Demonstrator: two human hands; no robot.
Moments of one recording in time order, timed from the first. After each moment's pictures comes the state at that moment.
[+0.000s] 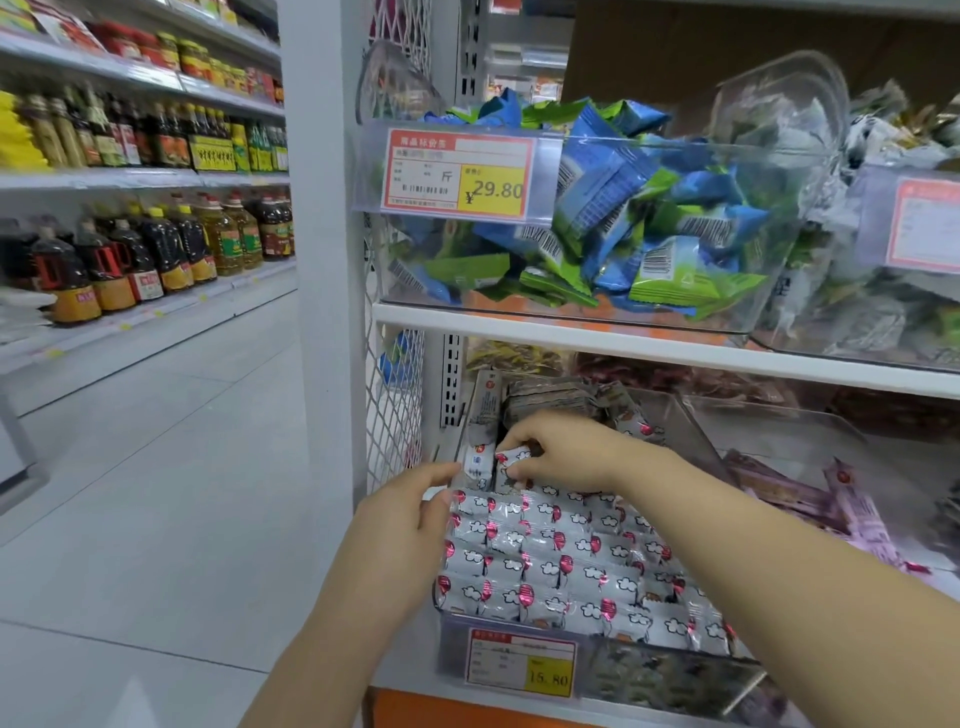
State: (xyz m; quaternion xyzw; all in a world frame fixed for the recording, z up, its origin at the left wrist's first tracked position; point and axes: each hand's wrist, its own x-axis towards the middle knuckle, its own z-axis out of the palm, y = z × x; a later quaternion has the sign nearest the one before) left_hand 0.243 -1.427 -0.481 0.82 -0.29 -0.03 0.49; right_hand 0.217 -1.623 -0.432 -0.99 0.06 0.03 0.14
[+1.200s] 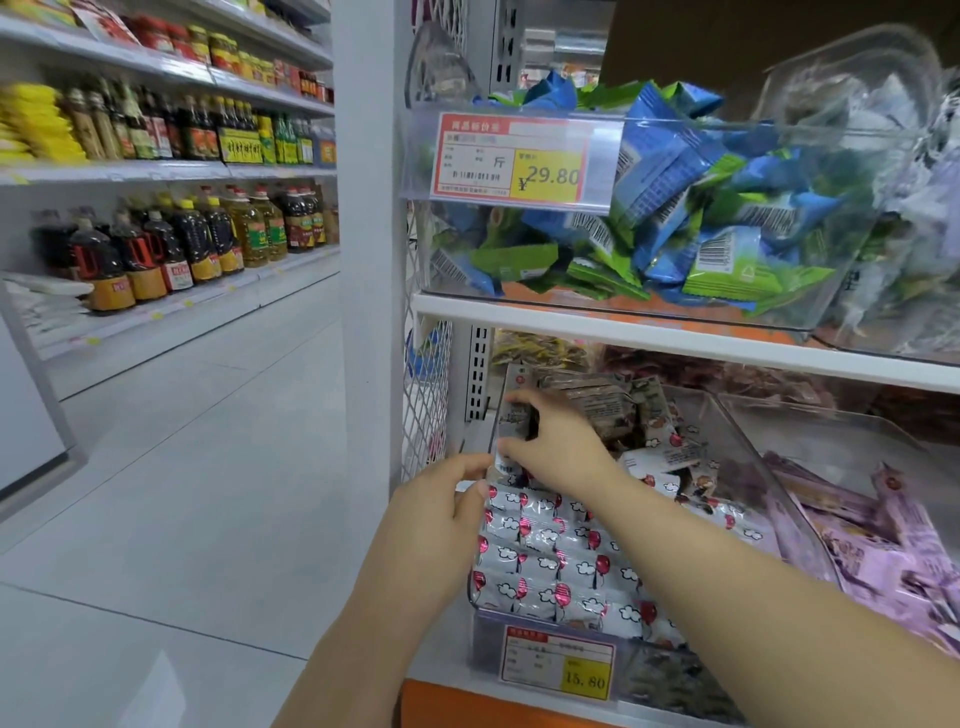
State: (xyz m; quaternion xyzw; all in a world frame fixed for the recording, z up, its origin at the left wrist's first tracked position) left_hand 0.245 -1.426 -0.480 0.81 -0.31 -0.03 0.50; right_hand 0.241 -1.589 -0.454 -0.94 0.15 -0.19 0.26
